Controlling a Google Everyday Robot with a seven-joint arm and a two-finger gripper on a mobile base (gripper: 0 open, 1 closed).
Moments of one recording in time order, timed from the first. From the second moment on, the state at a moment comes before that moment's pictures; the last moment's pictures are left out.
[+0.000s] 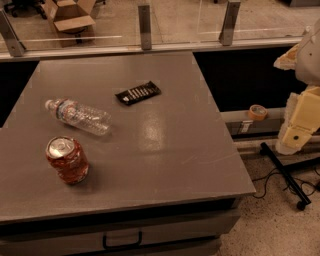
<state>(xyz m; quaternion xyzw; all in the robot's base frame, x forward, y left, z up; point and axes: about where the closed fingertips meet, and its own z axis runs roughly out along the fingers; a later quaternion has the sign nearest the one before) 0.438 -0.217 0.976 -0.60 0.78 -0.03 0.16</state>
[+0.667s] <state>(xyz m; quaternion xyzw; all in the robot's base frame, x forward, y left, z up) 0.452 -0.191 0.975 -0.60 0.78 -0.01 0.17</state>
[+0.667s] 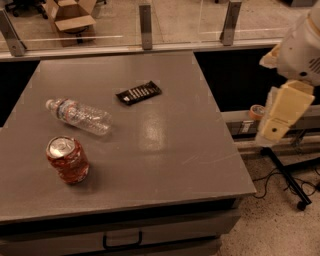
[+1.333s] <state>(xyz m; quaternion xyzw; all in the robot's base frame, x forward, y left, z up) 0.499 -0.065 0.956 -0.59 0.78 0.07 0.16</state>
